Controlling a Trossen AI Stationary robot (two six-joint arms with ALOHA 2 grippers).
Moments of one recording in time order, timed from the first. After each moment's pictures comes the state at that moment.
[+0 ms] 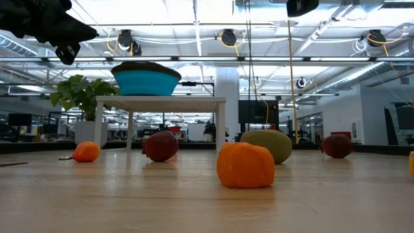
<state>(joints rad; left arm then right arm) -0.11 0.25 0.34 -0.24 -0.15 -0.30 0.12 1.12 0.91 0.08 -0.22 1.39</state>
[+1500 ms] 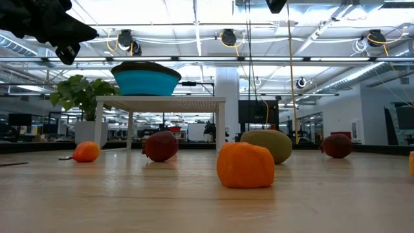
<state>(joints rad) -0.11 0.25 0.34 -0.23 -0.16 -0.29 0.11 1.12 0.91 0.08 -0.13 0.27</state>
